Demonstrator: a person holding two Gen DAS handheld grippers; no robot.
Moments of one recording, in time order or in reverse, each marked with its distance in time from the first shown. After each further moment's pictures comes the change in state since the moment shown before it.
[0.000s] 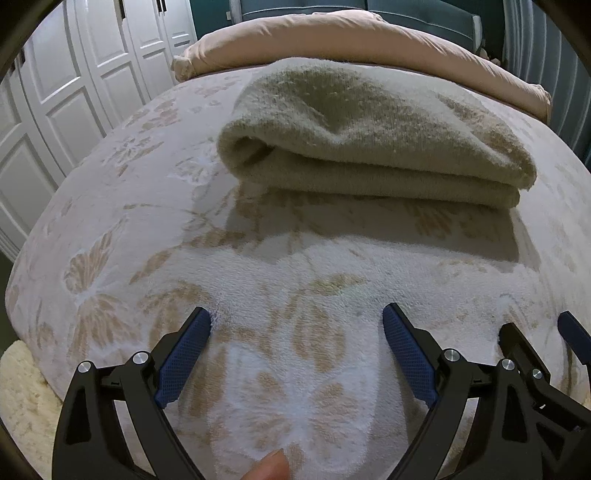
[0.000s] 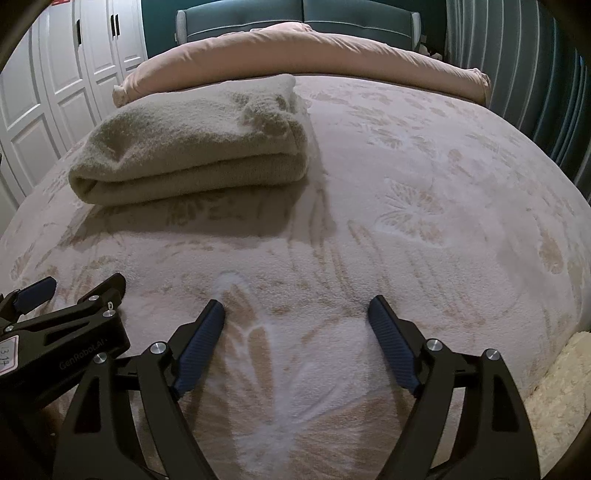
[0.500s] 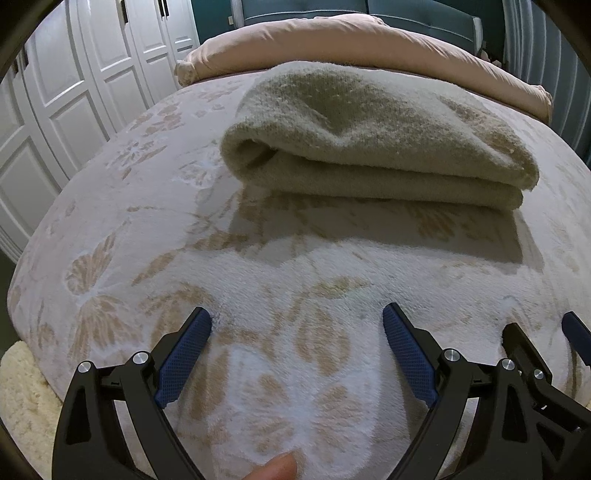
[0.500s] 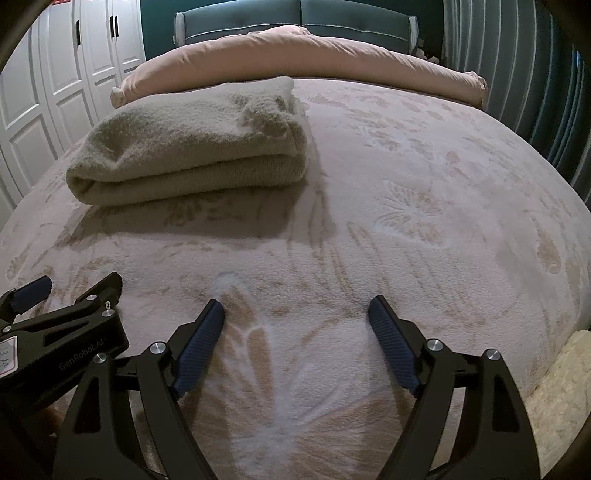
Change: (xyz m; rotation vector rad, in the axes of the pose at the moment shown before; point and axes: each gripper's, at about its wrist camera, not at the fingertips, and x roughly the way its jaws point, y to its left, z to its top) left arm 0.001 0.004 -0.001 0.005 -0.025 0.011; right arm -0.002 0.008 -0.006 0.004 -0.018 -0.023
